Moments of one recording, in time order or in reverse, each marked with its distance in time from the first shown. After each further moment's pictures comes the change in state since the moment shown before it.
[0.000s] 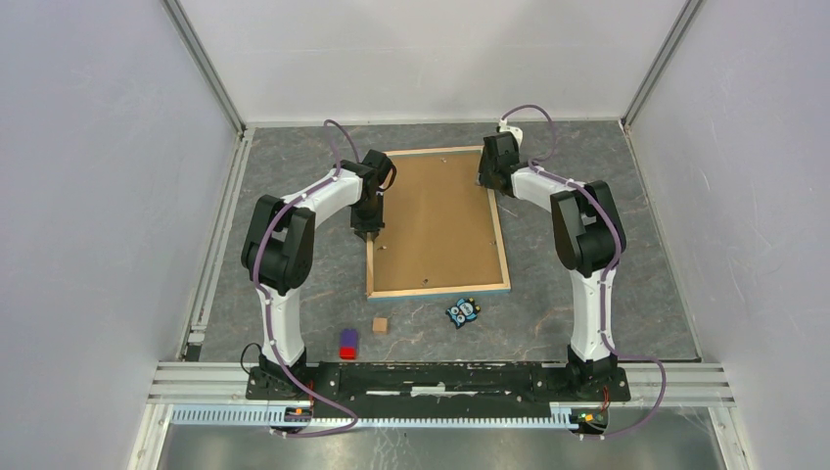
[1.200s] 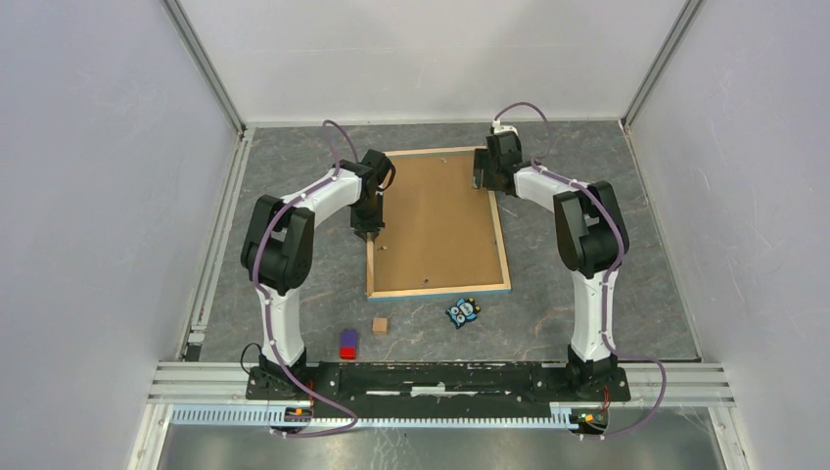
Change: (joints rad) left arm 0.002 -0.003 0.000 0.000 0.013 -0.006; right arm -0.004 -0.016 -0.008 -0.014 -0.068 -0.134
